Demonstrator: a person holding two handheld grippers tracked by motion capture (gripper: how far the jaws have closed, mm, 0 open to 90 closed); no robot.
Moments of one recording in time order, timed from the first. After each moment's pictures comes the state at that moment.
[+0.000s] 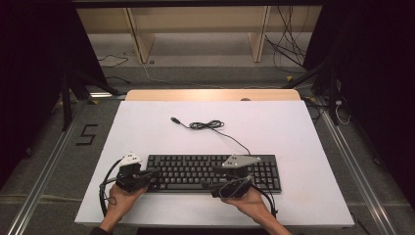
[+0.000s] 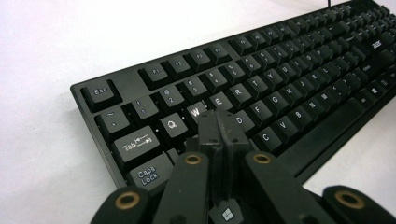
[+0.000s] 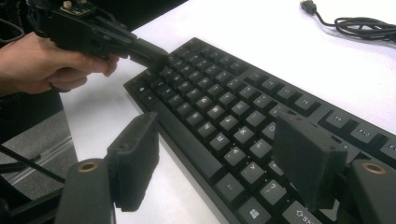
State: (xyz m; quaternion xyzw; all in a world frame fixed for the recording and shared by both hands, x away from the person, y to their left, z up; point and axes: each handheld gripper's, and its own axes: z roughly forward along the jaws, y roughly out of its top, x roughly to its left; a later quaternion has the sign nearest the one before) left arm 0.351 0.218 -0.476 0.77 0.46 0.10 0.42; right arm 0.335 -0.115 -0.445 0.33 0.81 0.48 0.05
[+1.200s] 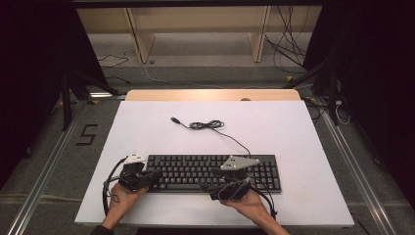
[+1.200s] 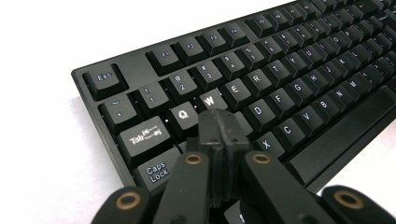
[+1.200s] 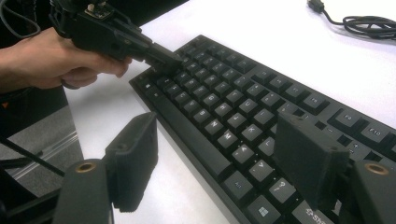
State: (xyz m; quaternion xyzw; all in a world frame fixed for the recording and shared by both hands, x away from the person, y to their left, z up) left arm 0.358 0.213 -0.482 0.78 0.47 0.10 0.39; right arm 0.331 -0.112 -0.445 0.32 0.81 0.48 0.05
